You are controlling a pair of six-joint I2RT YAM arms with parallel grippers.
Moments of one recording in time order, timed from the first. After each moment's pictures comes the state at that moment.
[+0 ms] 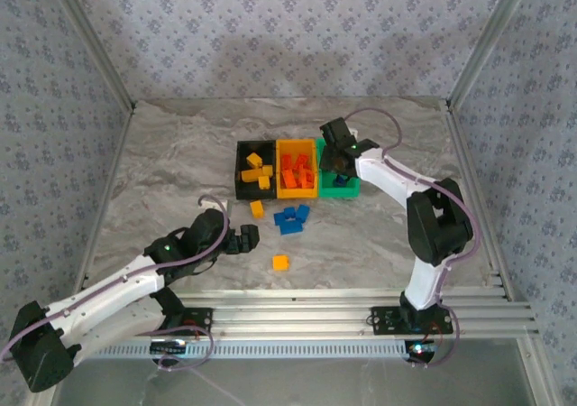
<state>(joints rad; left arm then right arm) -0.83 0.83 0.51 -0.48 -0.19 -0.75 0.48 1.81 1.37 -0.54 0.23 0.62</state>
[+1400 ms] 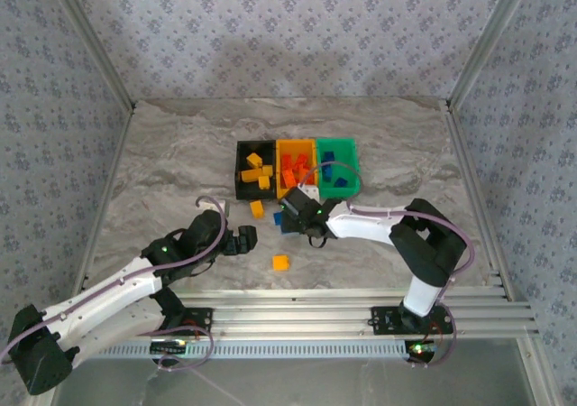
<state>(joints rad) -0.83 0.80 0.51 -0.52 -0.20 -0.75 0.90 1.72 0.98 -0.35 0.27 0.81</state>
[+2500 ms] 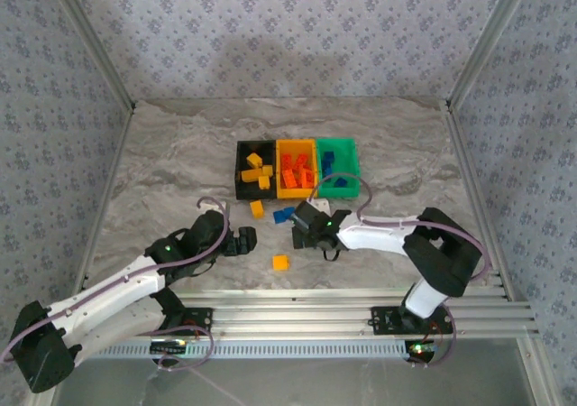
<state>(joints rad) -0.82 0.83 0.49 -0.50 -0.20 -0.75 0.94 1.63 0.84 -0.43 0.29 0.76</state>
